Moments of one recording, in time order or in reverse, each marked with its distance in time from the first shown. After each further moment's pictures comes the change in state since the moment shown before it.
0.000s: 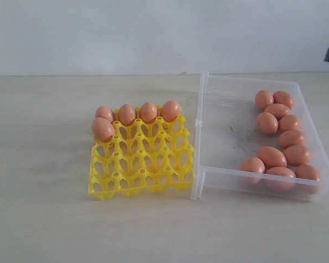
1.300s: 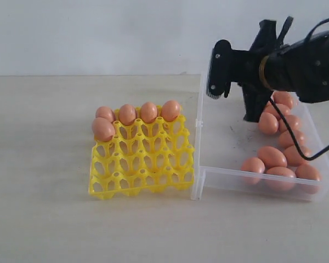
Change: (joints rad) left arm 0.000 0.000 0.000 0.000 0.000 0.000; right arm 0.344 0.346 -0.262 -0.024 -0.013 -1.398
